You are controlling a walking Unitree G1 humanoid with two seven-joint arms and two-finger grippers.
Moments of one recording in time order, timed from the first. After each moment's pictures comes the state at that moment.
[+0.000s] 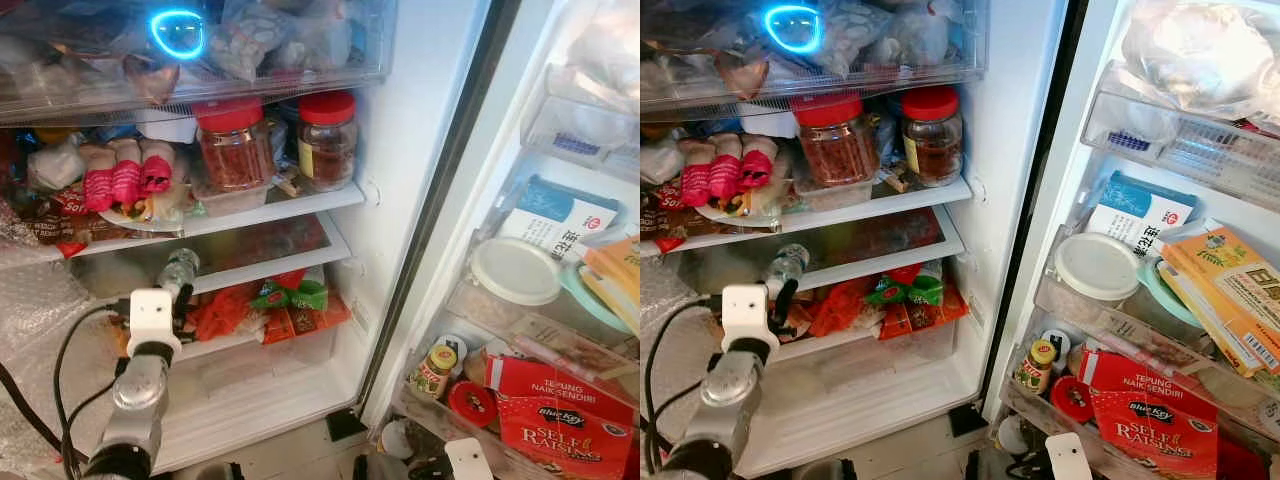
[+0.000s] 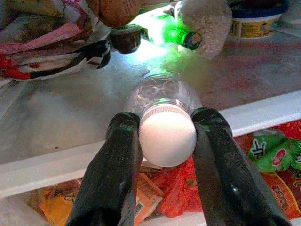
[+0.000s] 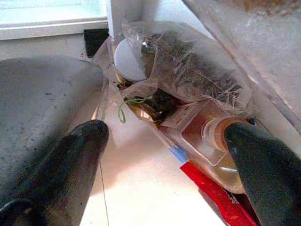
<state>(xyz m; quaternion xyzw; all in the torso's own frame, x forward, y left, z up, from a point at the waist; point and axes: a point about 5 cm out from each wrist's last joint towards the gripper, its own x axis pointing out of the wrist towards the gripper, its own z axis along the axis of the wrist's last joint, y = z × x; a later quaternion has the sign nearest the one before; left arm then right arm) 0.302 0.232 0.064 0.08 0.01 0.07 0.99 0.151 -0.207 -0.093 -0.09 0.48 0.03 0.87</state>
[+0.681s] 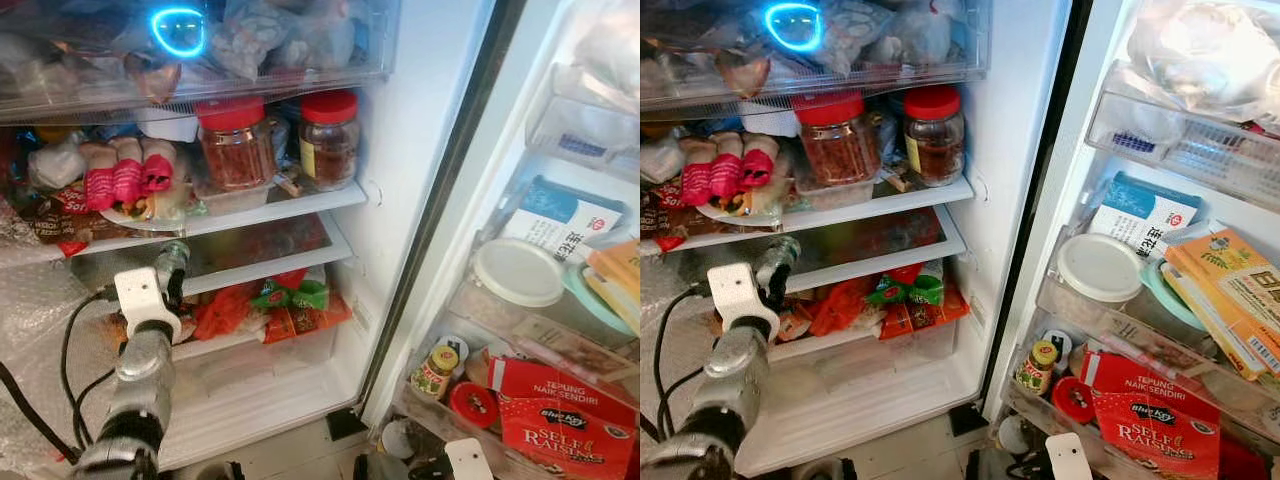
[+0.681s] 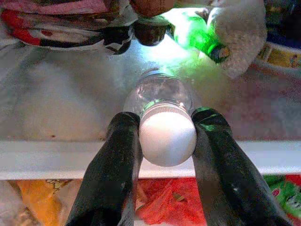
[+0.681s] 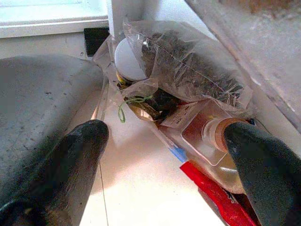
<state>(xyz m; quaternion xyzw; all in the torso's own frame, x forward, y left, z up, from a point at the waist) 0.328 0.234 0.077 -0.05 0.02 0.12 0.99 0.150 -0.207 -0.094 -0.10 0.48 0.03 0.87</state>
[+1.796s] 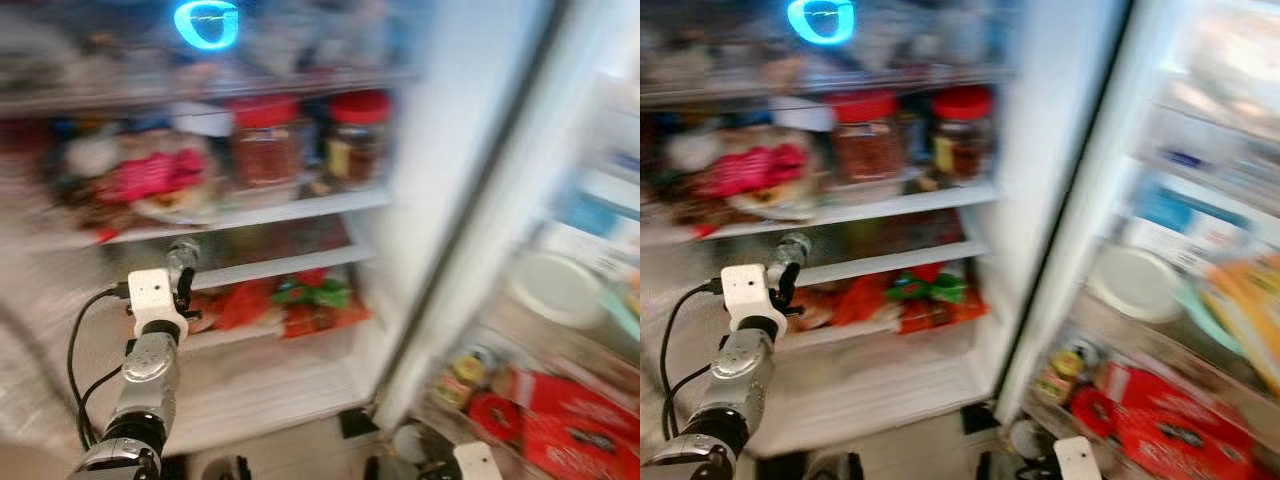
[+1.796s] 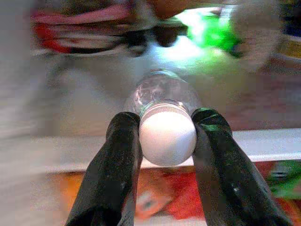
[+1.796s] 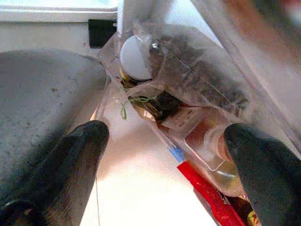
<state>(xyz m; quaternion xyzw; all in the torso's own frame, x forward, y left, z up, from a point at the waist) 0.323 0.228 0.073 0.01 0.01 0.10 1.00 0.144 -0.217 -0.095 -0.10 0.49 0.01 0.86</state>
